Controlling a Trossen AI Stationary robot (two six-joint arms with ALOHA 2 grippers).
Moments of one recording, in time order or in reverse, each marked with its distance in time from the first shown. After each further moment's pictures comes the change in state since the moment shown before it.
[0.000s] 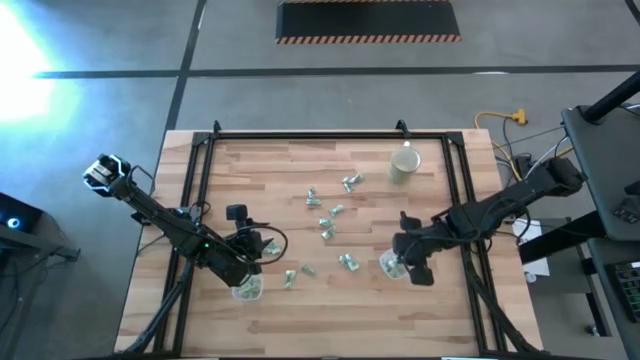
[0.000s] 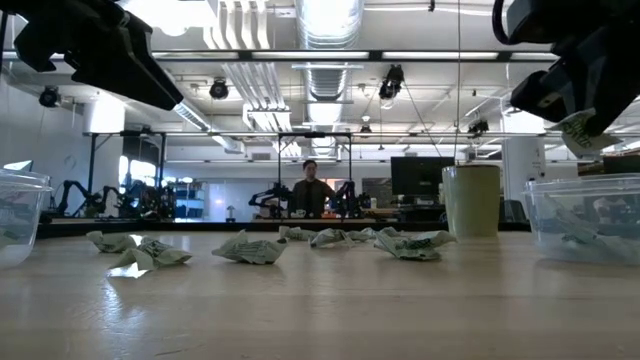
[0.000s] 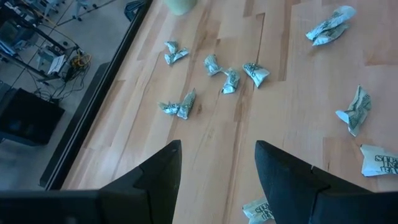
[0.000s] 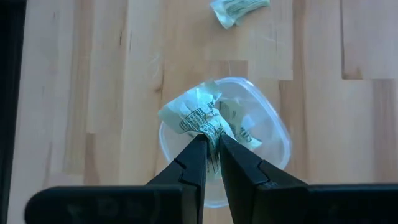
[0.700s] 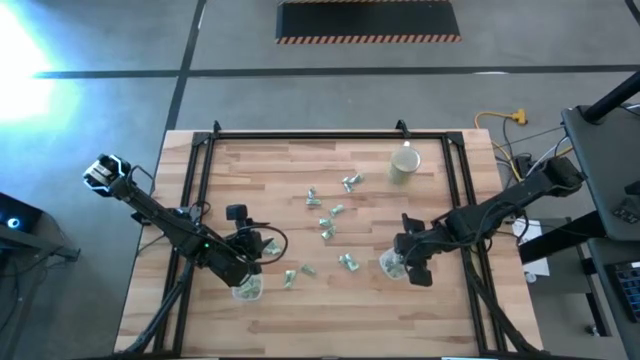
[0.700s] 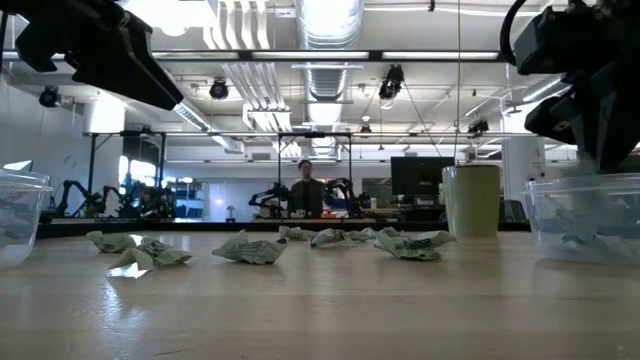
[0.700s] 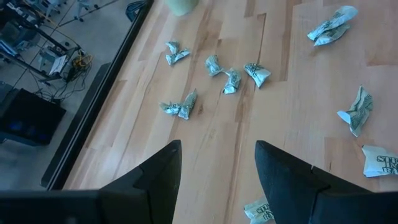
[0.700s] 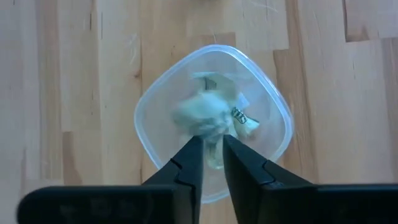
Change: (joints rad) left arm 0.000 0.000 0.000 -0.001 -0.005 0.000; right arm 0.018 0.001 -0.093 0.058 0.026 0.093
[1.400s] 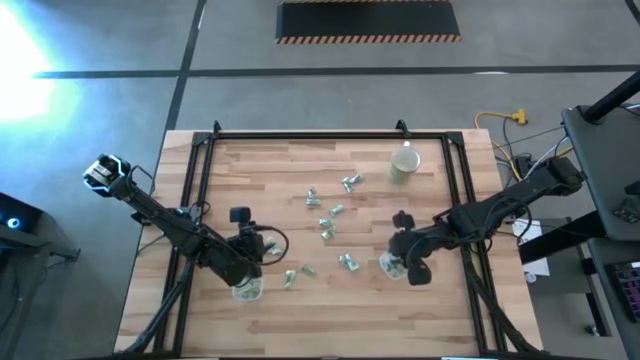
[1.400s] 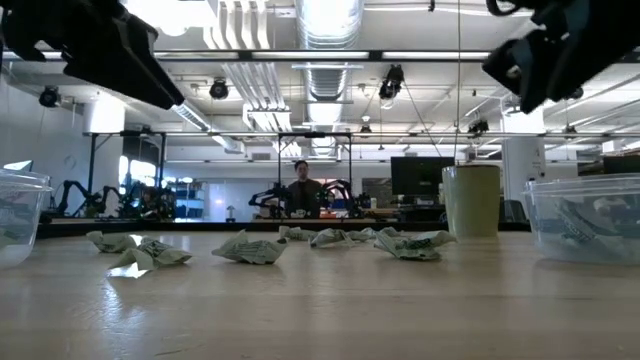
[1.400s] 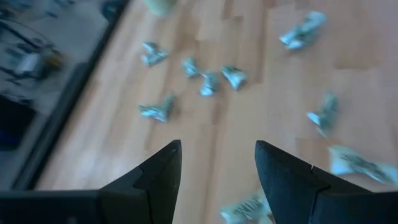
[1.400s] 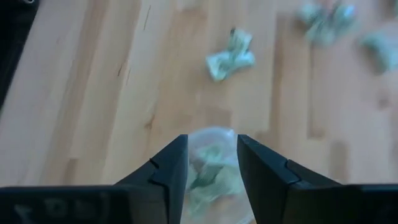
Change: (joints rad) left arm 0.011 0.000 0.000 0.055 0.087 0.028; right arm 0.000 0.000 0.142 0.007 0.097 -0.274
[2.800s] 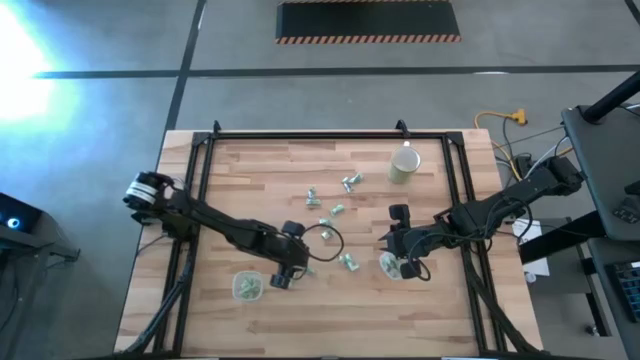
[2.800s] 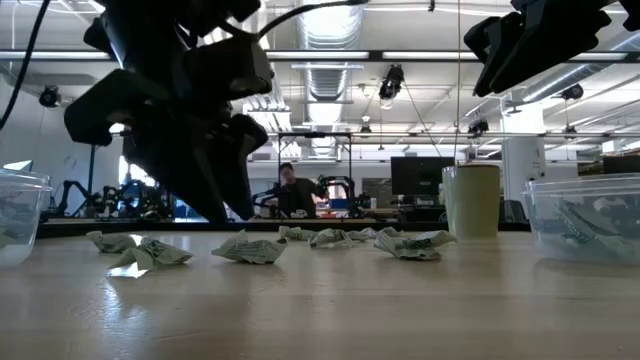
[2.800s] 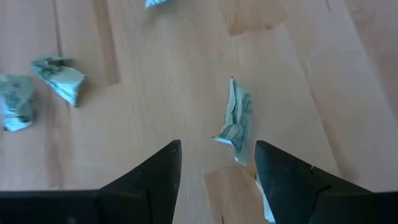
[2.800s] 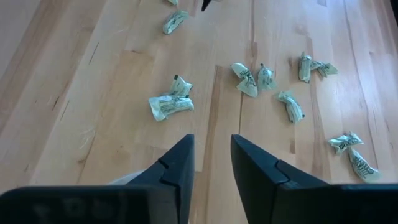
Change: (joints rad) left arm 0.306 0.457 0.141 0.309 0.719 0.389; right arm -0.001 -0.001 0.016 0.071 0.217 -0.158
